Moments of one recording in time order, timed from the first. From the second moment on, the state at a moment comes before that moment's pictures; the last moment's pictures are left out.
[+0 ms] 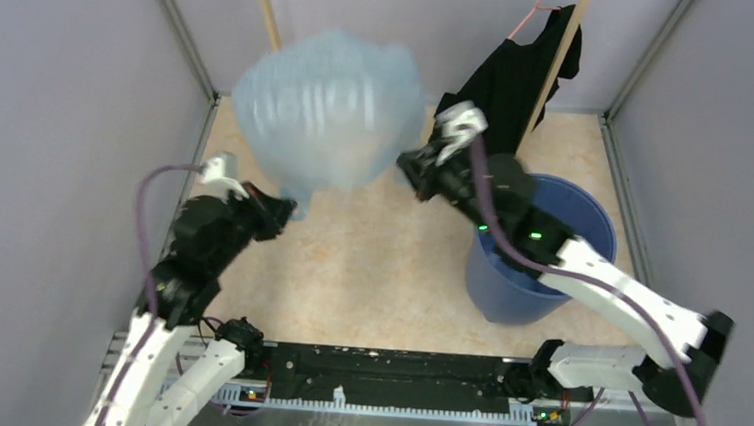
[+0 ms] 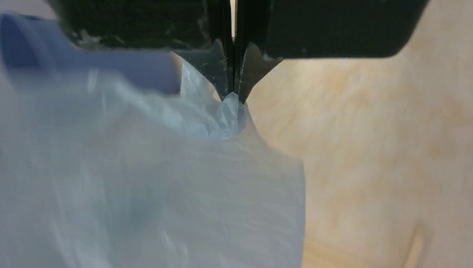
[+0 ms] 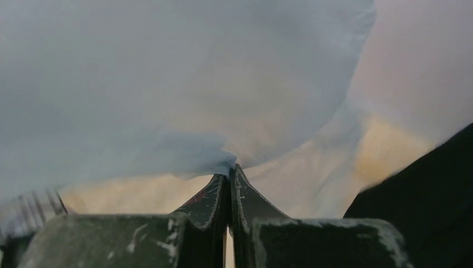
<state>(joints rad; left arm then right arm) -0.34 0.58 1.05 -0.55 0.02 -0.62 0.93 1.14 1.29 0.00 0.14 0.09</state>
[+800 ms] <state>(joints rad) -0.34 0.61 1.39 -0.42 0.05 -0.53 0.95 0.98 1.47 0.09 0.00 0.07</state>
